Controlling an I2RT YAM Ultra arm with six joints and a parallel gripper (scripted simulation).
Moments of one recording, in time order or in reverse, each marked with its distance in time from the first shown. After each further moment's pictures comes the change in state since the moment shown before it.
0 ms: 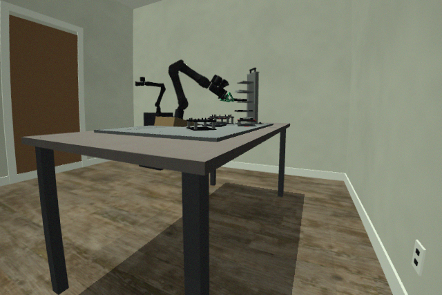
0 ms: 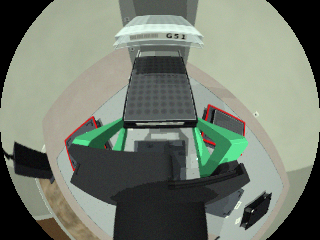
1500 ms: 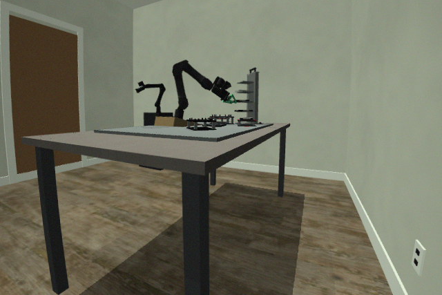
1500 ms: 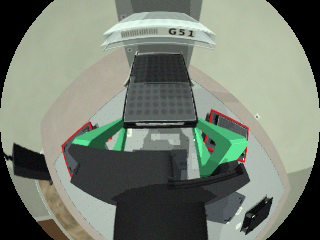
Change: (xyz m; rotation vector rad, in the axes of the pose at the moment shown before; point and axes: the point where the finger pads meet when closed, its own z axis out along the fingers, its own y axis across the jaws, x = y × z) arm -0.002 0.000 0.025 -0.001 -0.012 -0.002
